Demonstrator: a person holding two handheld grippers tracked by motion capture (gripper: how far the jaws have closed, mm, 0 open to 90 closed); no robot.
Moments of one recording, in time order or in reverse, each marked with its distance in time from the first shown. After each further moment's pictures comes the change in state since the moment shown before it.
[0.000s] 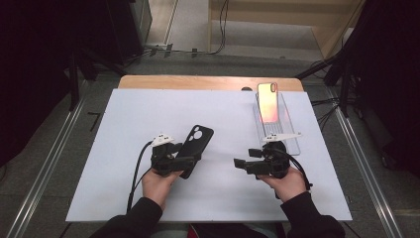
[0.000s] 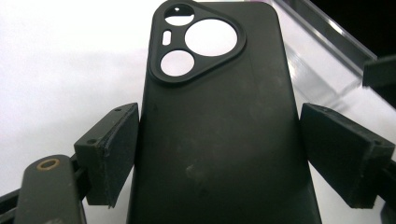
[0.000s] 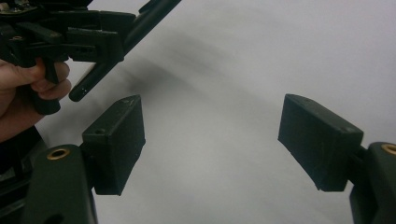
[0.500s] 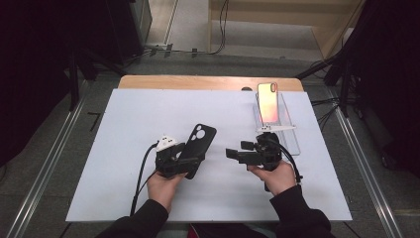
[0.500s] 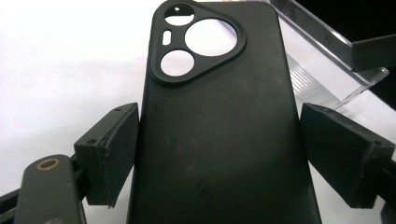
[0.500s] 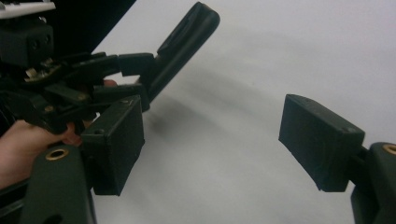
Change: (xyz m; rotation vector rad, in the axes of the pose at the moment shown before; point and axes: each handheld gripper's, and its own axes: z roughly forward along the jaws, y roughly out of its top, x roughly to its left) left arm -0.015 -0.008 0.007 -0.045 0.026 0.025; right arm 0.007 0.022 0.012 -0.056 0.049 0.073
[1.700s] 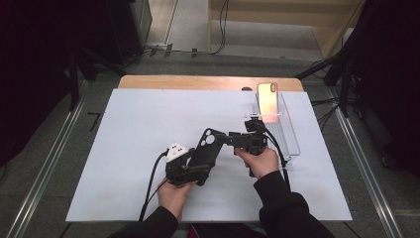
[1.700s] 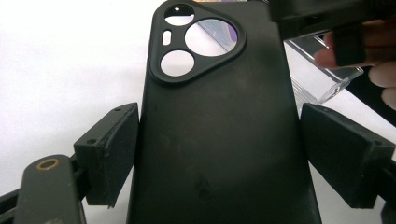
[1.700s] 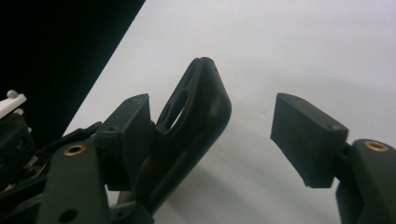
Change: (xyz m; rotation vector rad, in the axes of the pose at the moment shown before) left arm -0.028 -0.017 0.007 -0.045 -0.025 0.010; right arm -0.012 0.030 0.043 0.014 0.034 0.146
